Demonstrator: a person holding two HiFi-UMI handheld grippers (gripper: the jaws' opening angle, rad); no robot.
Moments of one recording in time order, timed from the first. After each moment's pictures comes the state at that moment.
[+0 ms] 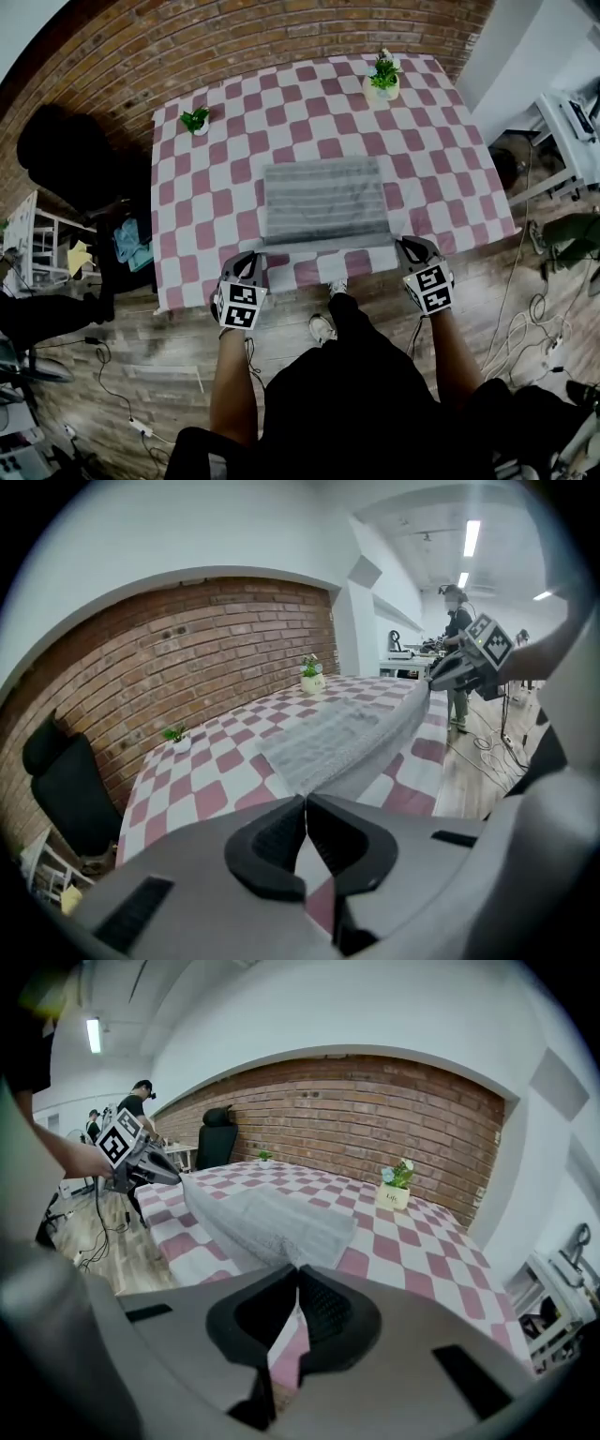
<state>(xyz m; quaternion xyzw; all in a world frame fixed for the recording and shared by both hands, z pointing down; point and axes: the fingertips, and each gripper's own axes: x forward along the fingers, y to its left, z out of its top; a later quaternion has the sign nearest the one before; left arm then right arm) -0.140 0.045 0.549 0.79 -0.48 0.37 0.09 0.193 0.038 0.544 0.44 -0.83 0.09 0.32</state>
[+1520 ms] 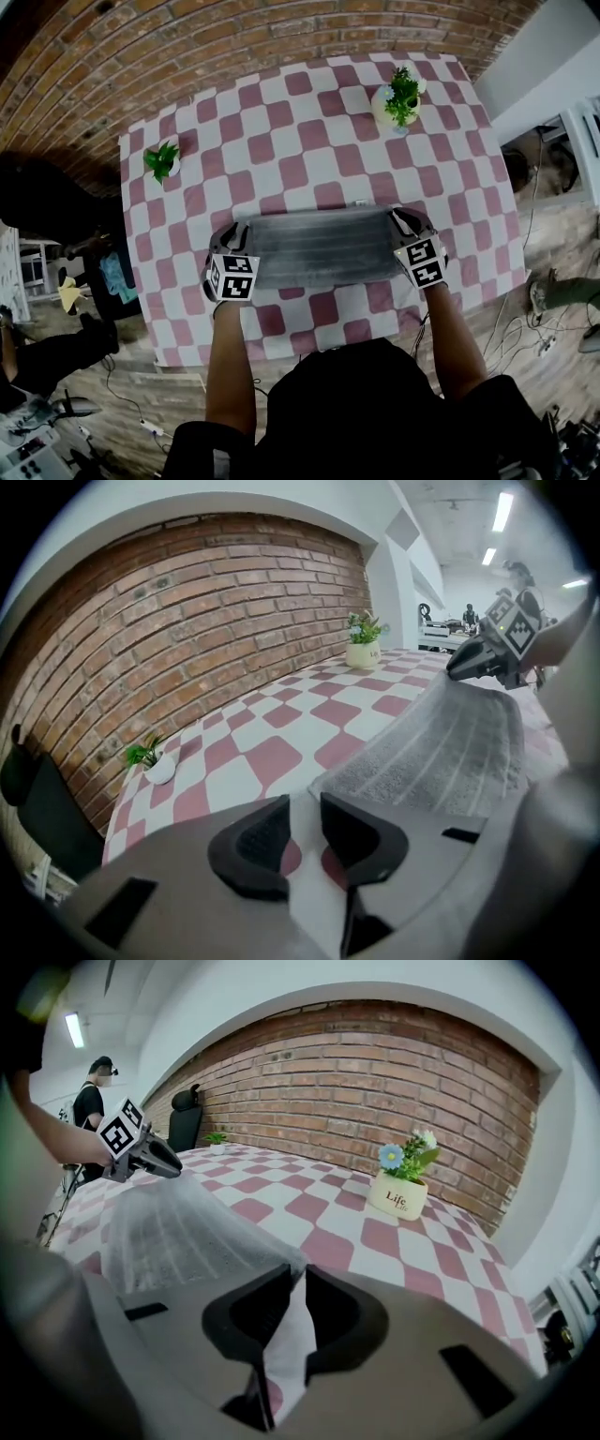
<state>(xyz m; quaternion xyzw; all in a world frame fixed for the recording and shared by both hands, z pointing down) -0.150 -0.213 0.605 0.74 -0.50 0.42 0.12 0.195 -0.213 0.605 0.43 -0.82 0.11 0.35</state>
